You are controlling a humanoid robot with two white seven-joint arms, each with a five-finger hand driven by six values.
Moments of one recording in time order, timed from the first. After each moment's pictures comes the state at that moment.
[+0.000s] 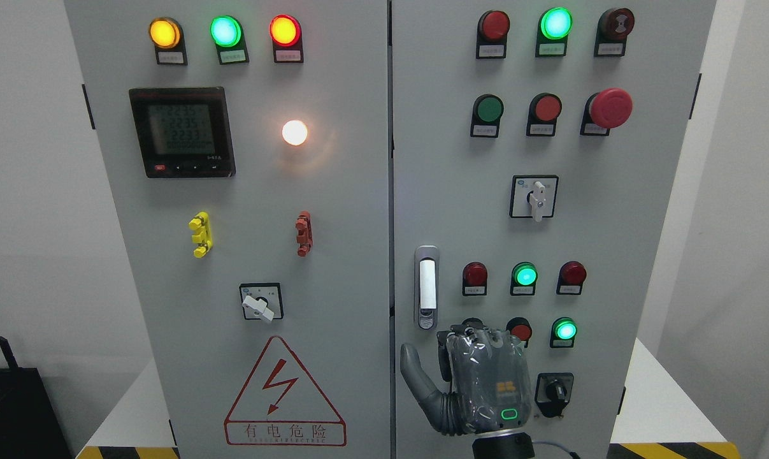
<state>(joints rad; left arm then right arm) 0.11 -0.05 0.00 0.00 0.11 -0.11 -0.07 -0.38 0.13 0.30 -1.70 1.33 0.13 -0.24</state>
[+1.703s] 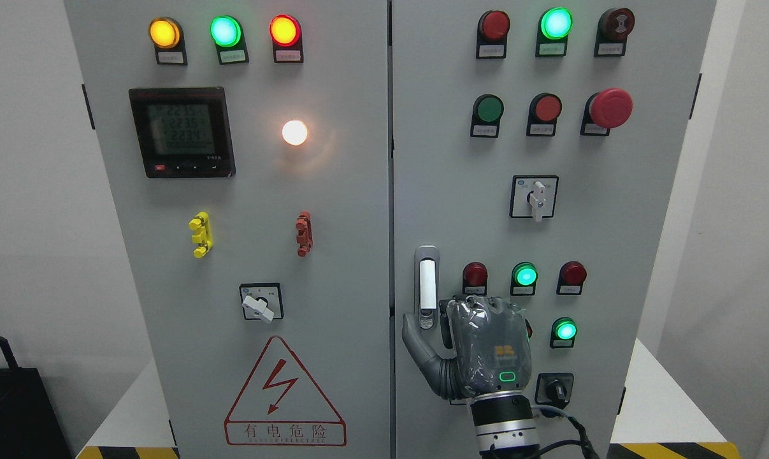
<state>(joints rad) 0.11 -0.05 0.00 0.00 0.11 -0.11 -0.07 -0.48 0.13 0.29 -1.66 1.35 0.18 -0.18</state>
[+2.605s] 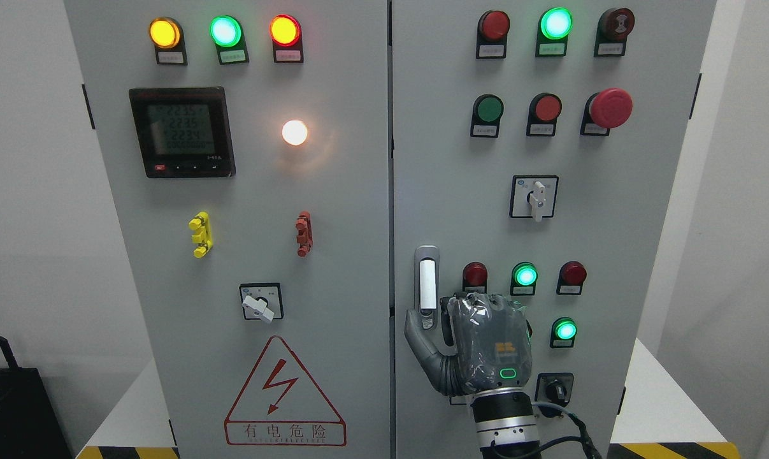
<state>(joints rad) 0.11 -0.05 0.00 0.00 0.11 -0.11 -0.07 -0.49 0.13 0.29 -1.65 1.34 0.19 -0.18</state>
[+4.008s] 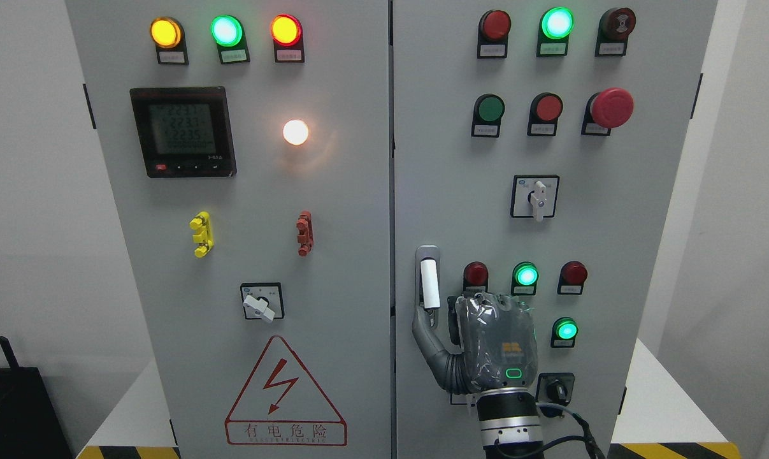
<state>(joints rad) 0.11 -0.05 0.00 0.00 0.11 -0.11 -0.07 -0.49 0.13 0.28 -1.65 1.33 0.21 -0.19</state>
